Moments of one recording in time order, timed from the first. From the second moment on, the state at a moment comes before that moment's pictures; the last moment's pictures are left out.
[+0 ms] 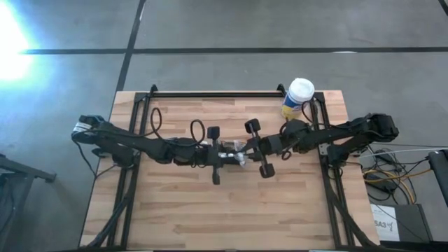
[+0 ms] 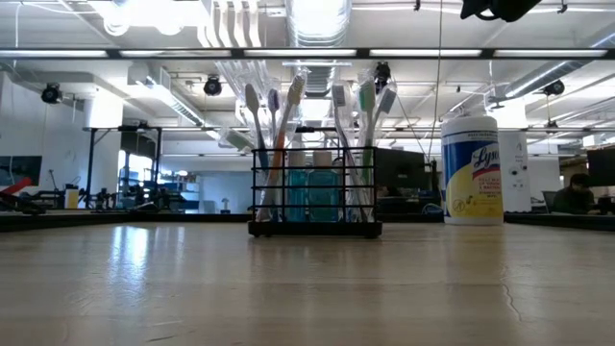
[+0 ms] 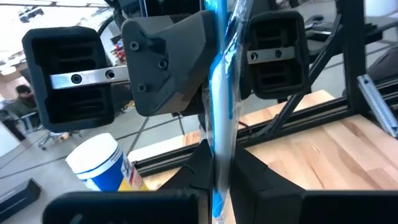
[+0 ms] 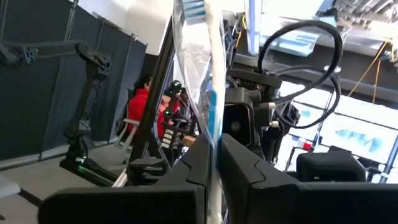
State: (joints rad) left arm -0.22 1.45 1.07 0.36 -0.29 0.34; right arm 0.05 1.40 0.83 0.87 -0.33 -0.18
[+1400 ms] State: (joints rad) left arm -0.18 1.45 1.07 0.26 -0.30 0.23; right arm 0.06 1.36 0.92 0.73 -0.31 -0.07
